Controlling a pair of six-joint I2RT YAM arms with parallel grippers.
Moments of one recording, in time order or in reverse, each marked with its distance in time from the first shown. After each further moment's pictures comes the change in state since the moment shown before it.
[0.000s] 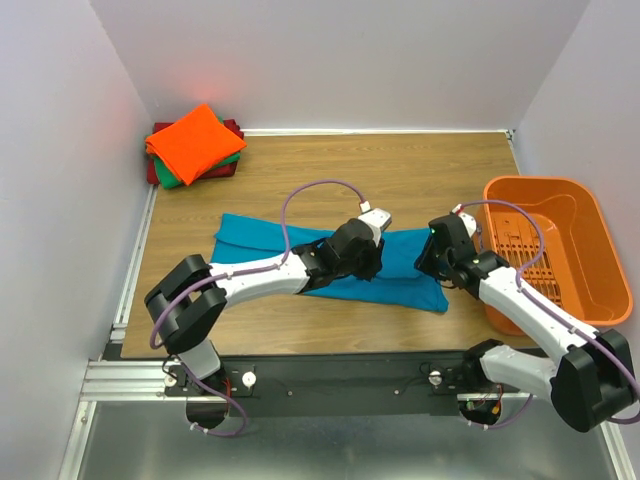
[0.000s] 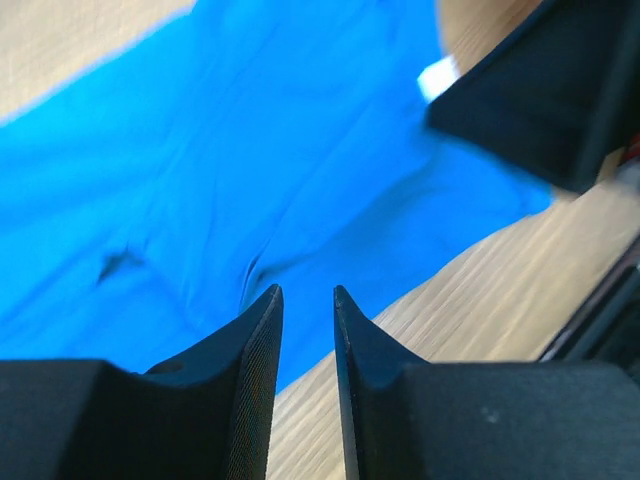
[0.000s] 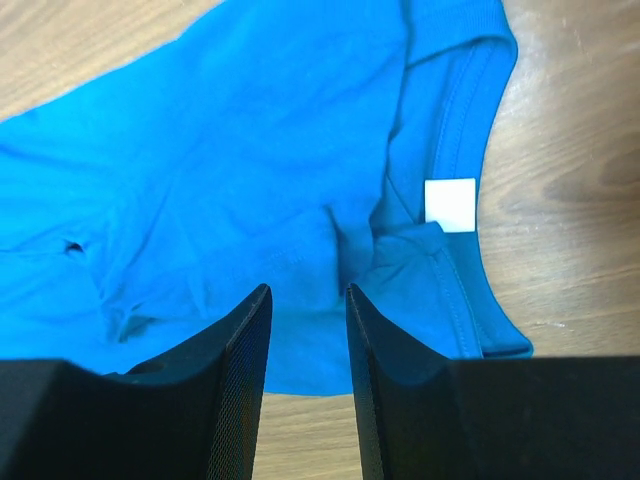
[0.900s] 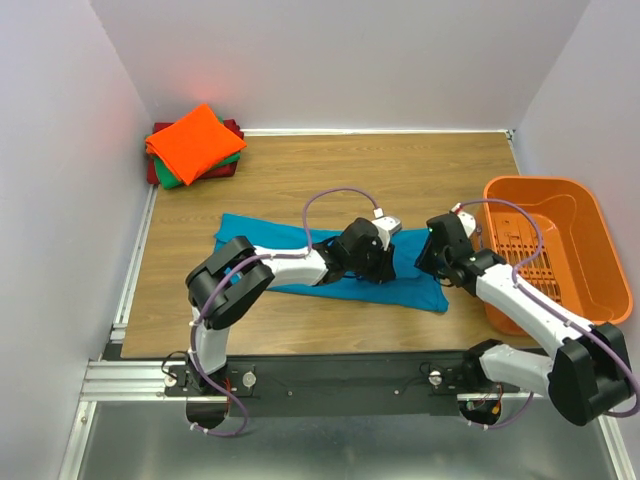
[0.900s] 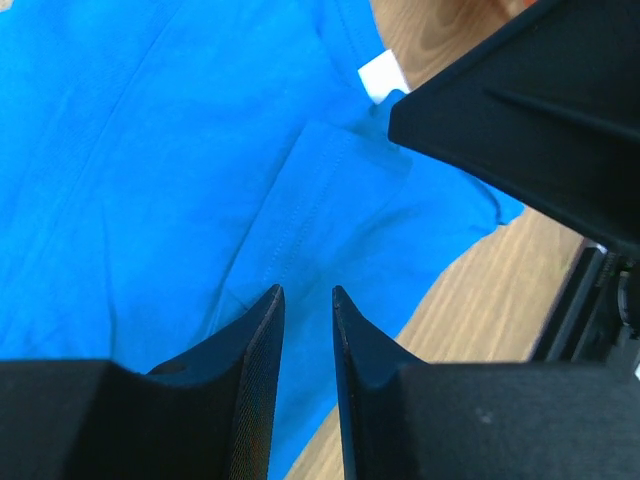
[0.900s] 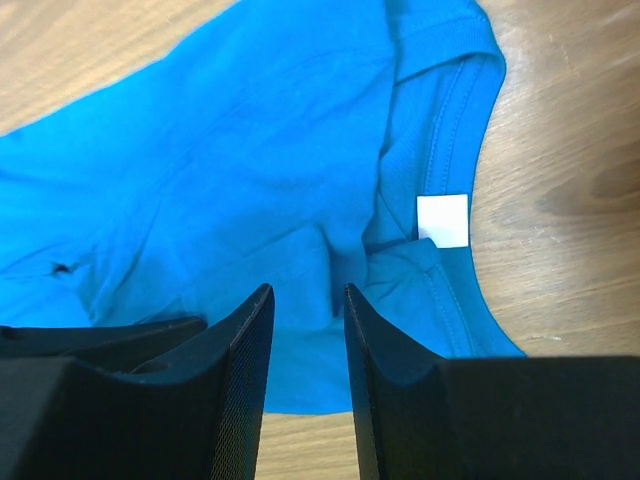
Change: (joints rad) left arm 0.059 0.250 0.060 0.228 0.306 -0.010; right arm 0.000 0.025 0.011 0.020 0.035 0.001
